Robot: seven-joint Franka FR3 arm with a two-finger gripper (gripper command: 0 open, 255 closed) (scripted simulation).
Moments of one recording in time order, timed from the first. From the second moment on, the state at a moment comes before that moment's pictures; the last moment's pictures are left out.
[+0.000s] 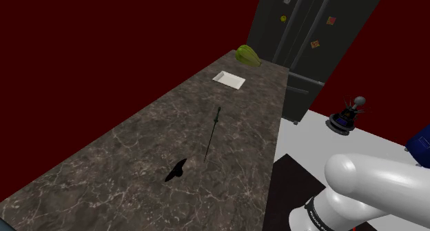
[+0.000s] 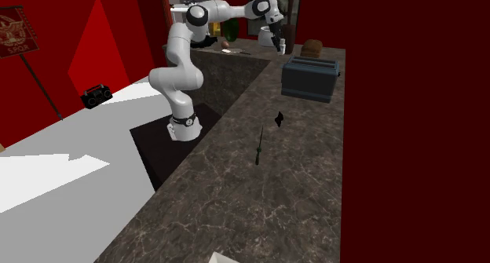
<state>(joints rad) -0.67 -0.89 1.80 -1.27 0.59 1.79 0.94</state>
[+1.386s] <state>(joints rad) -0.62 -0.98 1.87 -1.47 0.67 2.00 0.92</state>
